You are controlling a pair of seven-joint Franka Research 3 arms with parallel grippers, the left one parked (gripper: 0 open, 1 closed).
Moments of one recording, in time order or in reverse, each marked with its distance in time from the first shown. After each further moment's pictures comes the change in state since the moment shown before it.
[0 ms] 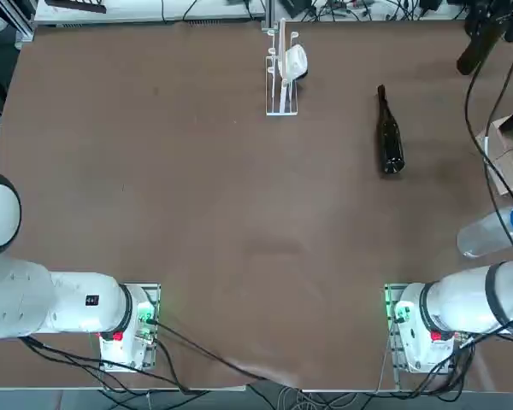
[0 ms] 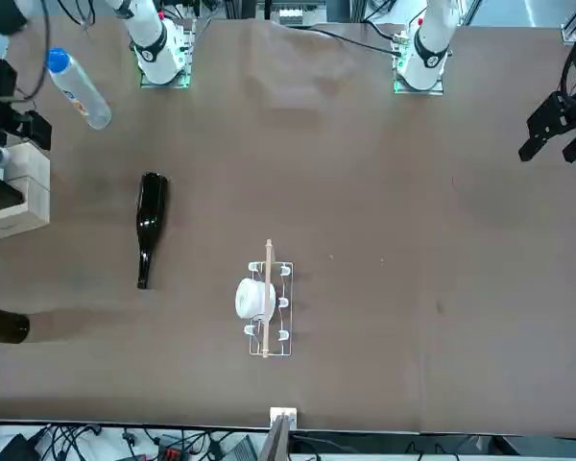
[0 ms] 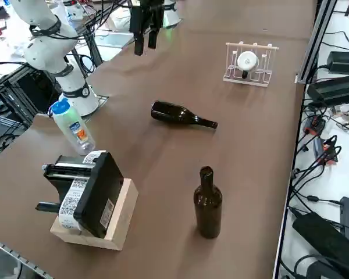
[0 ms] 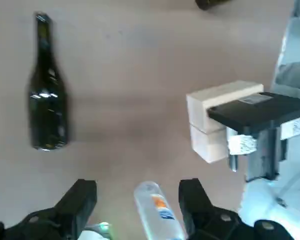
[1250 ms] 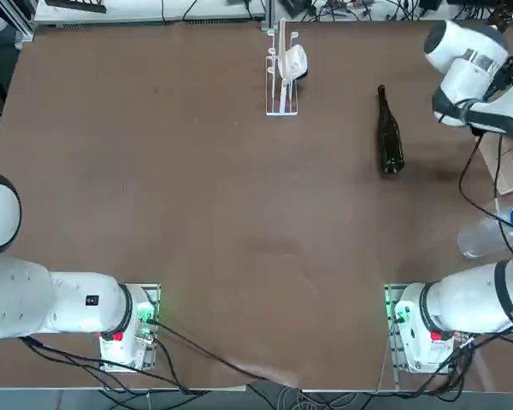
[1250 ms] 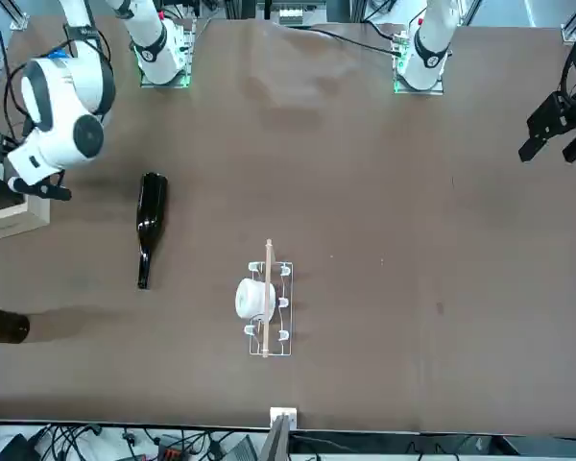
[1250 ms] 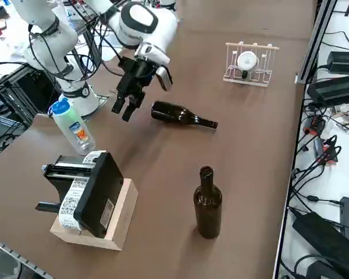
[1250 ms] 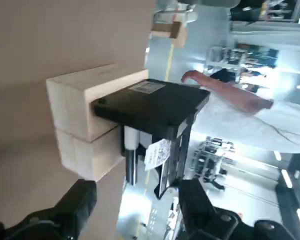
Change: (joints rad) arm 0.000 0.083 -0.010 -0.553 -0.815 0.256 0.572
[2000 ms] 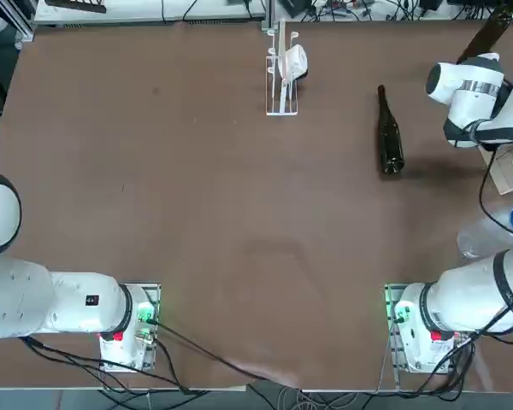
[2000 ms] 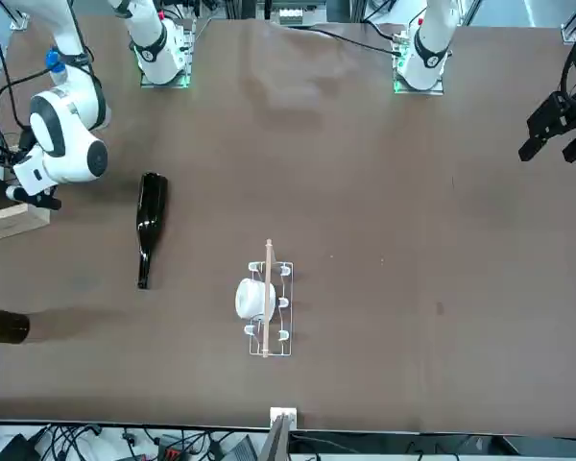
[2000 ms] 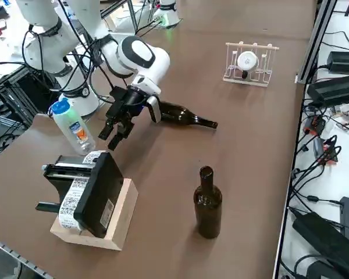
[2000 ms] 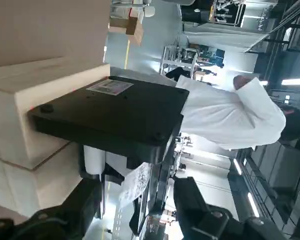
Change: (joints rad) arm -0.124 0.123 -0.013 -0.022 -0.262 0.006 0.159
